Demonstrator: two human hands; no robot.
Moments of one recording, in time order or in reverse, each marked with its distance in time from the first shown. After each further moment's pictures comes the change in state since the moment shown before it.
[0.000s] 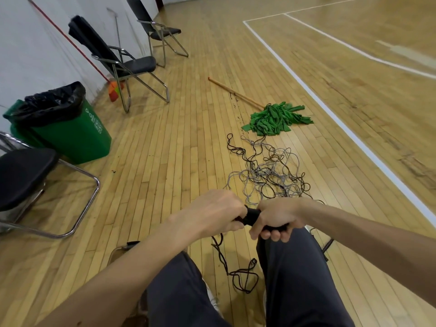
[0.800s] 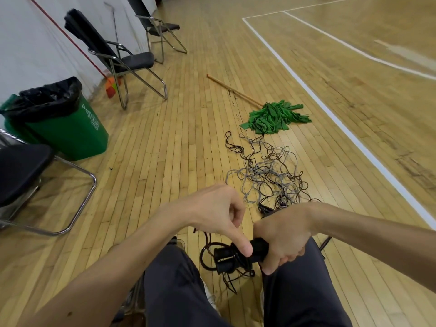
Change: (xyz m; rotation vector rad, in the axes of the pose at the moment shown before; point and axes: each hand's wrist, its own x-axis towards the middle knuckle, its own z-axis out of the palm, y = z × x) left_hand -0.007 -0.012 -0.013 -0.686 -0.102 -0.093; right_hand -0.047 -0.022 0.030 -0.586 -0.183 -0.079
